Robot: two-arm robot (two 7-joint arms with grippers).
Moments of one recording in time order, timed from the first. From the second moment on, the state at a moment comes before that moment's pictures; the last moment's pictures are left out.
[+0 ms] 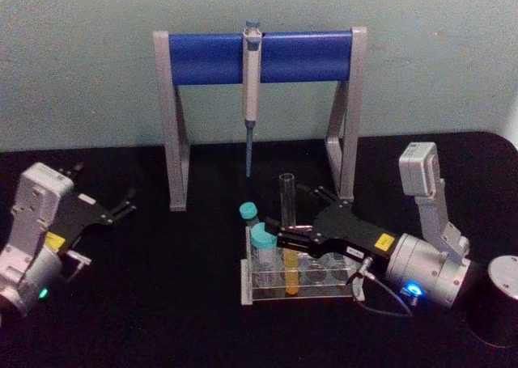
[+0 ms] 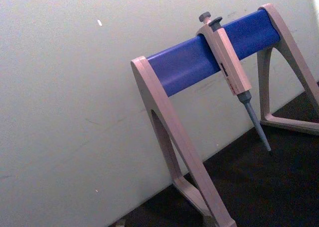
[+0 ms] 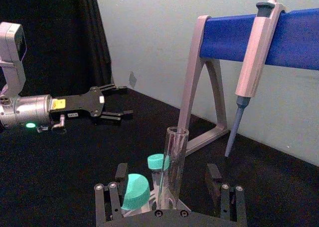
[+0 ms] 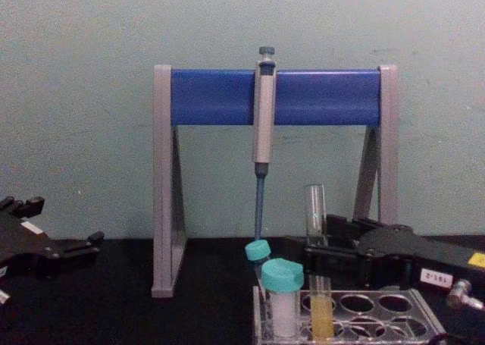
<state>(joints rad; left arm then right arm) -0.20 0.60 0.45 -1.41 -0.25 -0.12 0.03 0.30 0.44 -0.50 -1.37 0.55 -0.05 0.61</state>
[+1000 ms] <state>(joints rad) -0.20 0.60 0.45 -1.41 -0.25 -0.12 0.03 0.08 0.44 -0.29 -1.62 0.25 -0.16 0.12</state>
